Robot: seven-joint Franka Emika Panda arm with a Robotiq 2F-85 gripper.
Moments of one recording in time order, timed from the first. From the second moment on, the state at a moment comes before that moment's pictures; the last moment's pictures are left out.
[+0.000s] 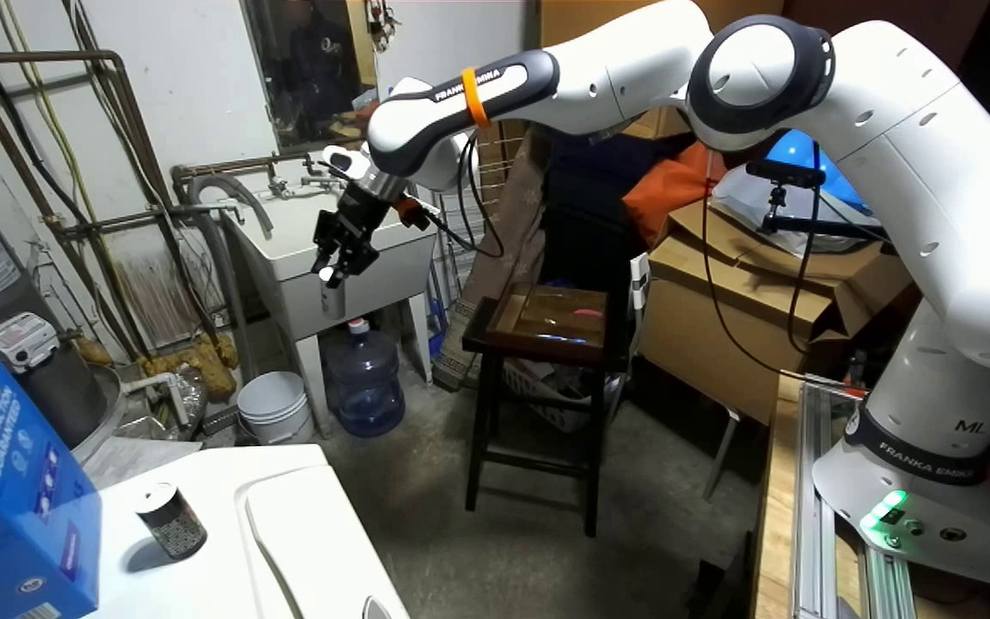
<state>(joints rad) -0.20 0.86 0.47 -1.23 0.18 2.46 -1.54</state>
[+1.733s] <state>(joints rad) -0.14 0.46 0.62 -1.78 0.31 2.94 -1.41</state>
